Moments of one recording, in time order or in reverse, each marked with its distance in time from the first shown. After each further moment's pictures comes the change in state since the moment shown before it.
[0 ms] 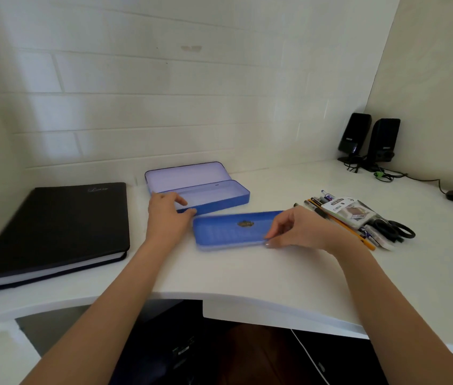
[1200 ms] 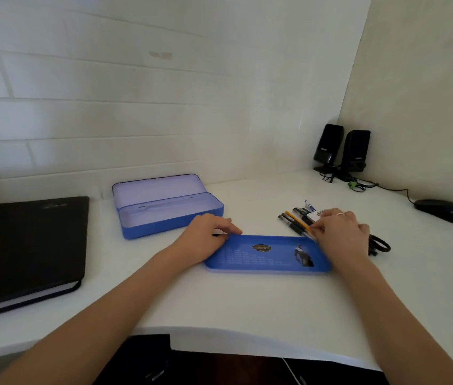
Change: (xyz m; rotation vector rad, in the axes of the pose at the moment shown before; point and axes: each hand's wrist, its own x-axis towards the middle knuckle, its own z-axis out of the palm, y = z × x) left_hand -0.010 0.065 0.057 -0.071 -0.610 0.359; right_hand -0.007 0.070 -0.053 -0.780 0.661 0.424
